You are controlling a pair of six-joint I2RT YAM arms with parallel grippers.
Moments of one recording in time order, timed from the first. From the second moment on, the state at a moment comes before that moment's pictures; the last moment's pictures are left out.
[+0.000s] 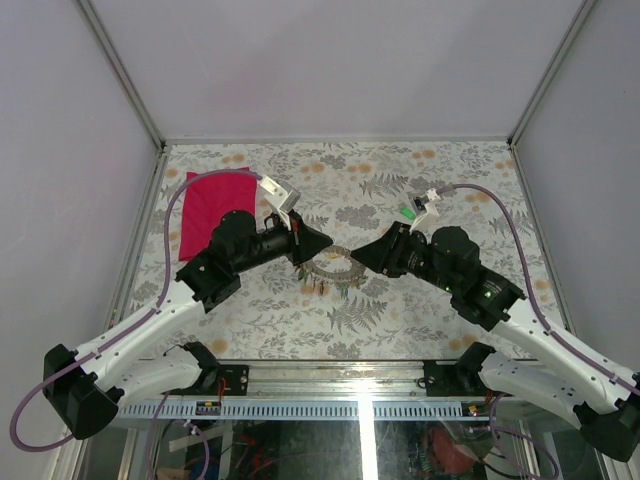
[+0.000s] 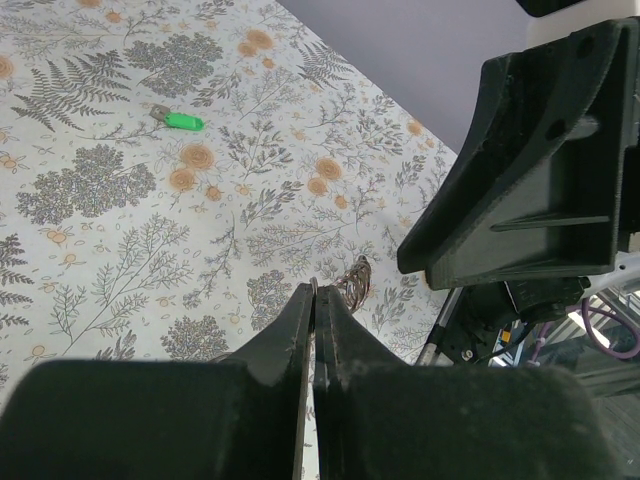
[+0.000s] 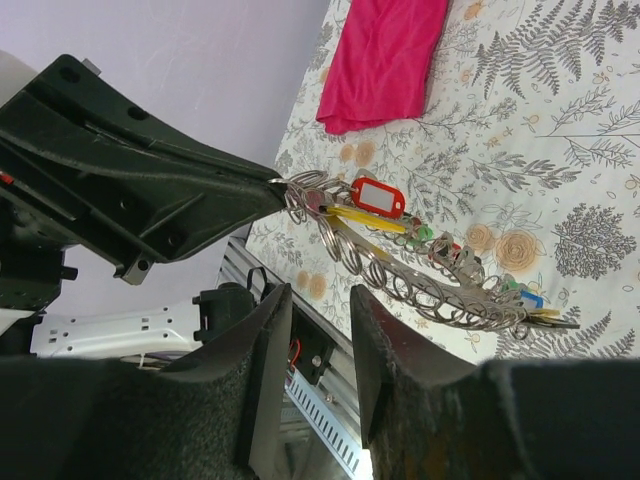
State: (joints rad) left arm -0.72 1.00 0.83 0.04 0.33 -0.39; right arm 0.78 0.83 0.79 -0.21 -0.12 0.89
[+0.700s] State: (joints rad) left arm -0.72 1.00 0.83 0.04 0.33 -0.39; right arm 0.78 0.90 0.77 -0.14 -0.12 0.89
